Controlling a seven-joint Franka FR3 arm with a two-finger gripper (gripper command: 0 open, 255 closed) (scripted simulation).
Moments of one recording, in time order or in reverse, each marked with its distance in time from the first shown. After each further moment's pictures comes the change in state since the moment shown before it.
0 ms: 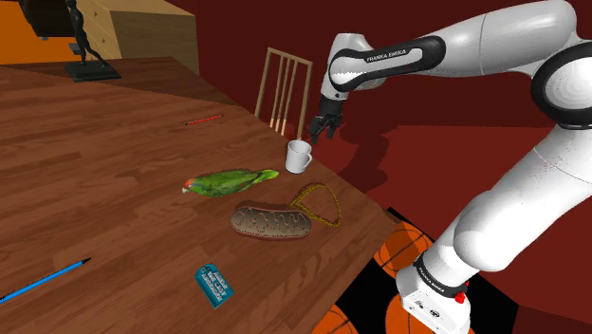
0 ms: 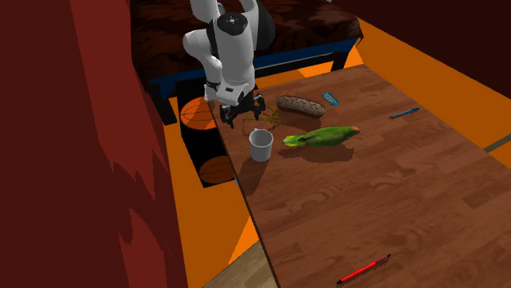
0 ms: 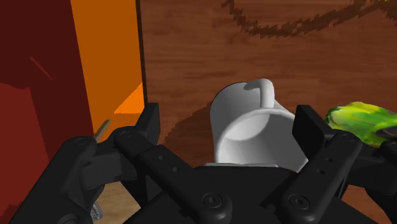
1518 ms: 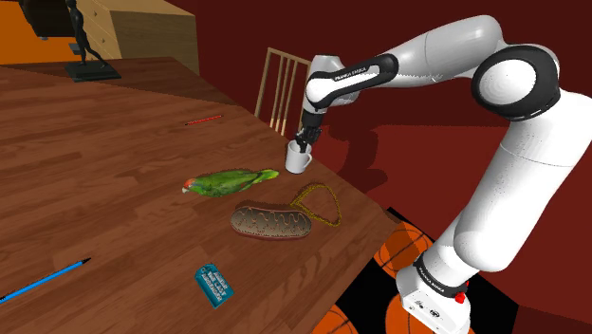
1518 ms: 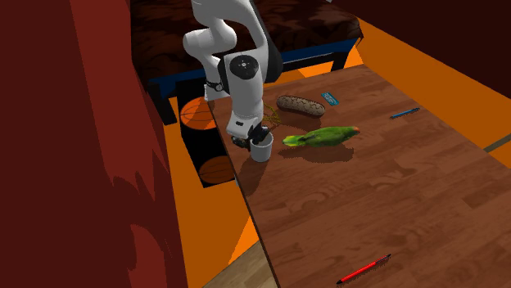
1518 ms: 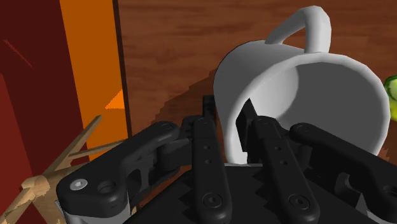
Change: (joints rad) arm 0.005 0.247 0.006 0.119 0.016 0.123 -0.006
